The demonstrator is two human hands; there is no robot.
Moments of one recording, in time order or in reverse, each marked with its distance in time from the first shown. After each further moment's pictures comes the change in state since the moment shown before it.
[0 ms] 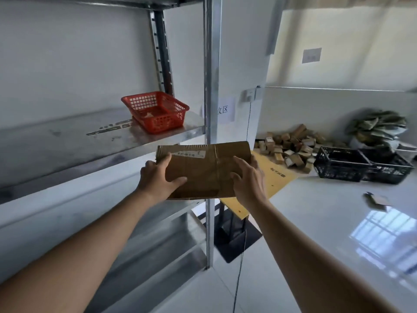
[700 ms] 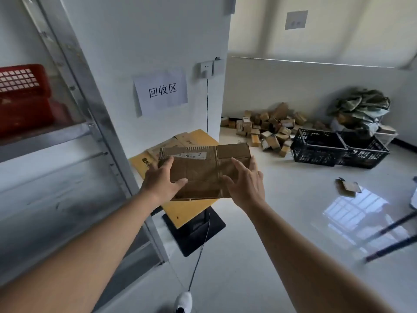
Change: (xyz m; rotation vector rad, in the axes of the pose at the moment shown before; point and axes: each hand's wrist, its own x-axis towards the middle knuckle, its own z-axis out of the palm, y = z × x) left_hand 0.139 0.217 0.254 0.052 -0.174 -0.055; right_hand 0.177 0.275 -0.087 -0.173 -0.150 0.152
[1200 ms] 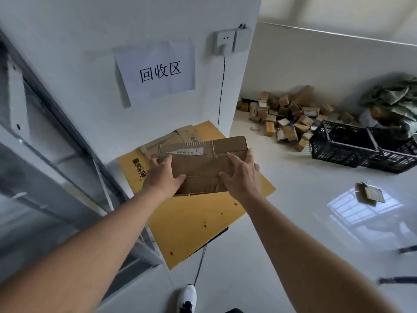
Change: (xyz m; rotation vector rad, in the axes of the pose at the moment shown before) left_hand 0.235 -0.019 0.056 -0.021 -0.054 -0.183; right_hand 0.241 -0.013 0.109 -0.099 -0.159 -0.024
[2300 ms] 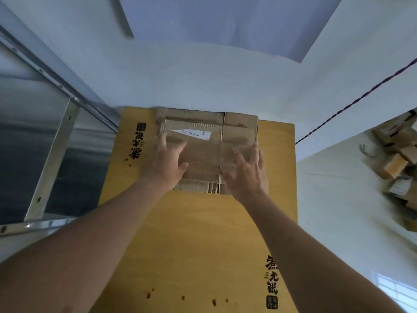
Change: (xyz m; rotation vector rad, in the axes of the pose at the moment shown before) left_hand 0.270 -0.050 0.148 0.161 0.163 -0.464; right_hand 0.362 0.013 0.223 -0.251 -0.561 -0.524
